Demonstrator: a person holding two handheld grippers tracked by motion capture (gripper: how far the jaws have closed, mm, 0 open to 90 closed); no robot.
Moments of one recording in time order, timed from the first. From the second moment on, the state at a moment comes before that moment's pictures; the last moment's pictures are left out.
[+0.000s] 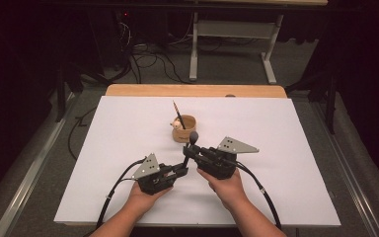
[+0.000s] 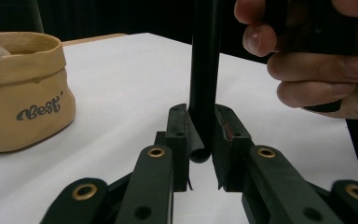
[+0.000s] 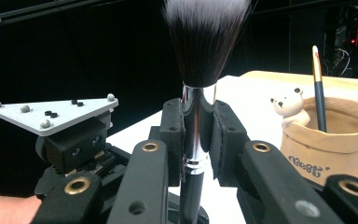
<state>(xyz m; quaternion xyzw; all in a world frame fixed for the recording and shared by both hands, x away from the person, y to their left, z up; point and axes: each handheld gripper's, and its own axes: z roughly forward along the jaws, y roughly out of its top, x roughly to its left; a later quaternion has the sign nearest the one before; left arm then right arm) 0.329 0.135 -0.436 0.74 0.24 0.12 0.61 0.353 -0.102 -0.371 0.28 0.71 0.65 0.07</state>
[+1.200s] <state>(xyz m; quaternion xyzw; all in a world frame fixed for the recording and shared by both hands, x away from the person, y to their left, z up) 0.336 0.152 -0.431 0.74 0.30 0.16 0.58 0.362 -0.127 -0.368 0.30 0.70 0.64 0.13</state>
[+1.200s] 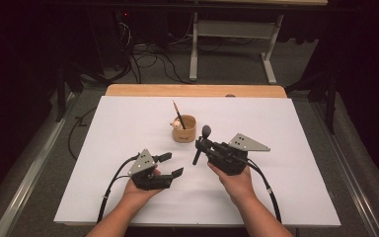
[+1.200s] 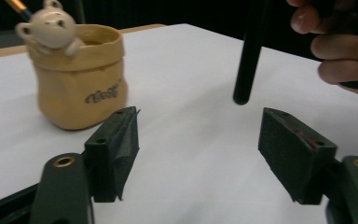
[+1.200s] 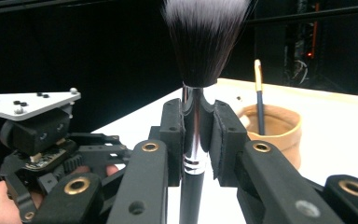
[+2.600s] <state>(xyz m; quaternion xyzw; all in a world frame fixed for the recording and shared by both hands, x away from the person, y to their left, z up) 0.336 0.185 -0.417 0.73 0.34 0.19 0.56 0.377 -0.159 -0.353 0.33 0.68 0.62 0.22</state>
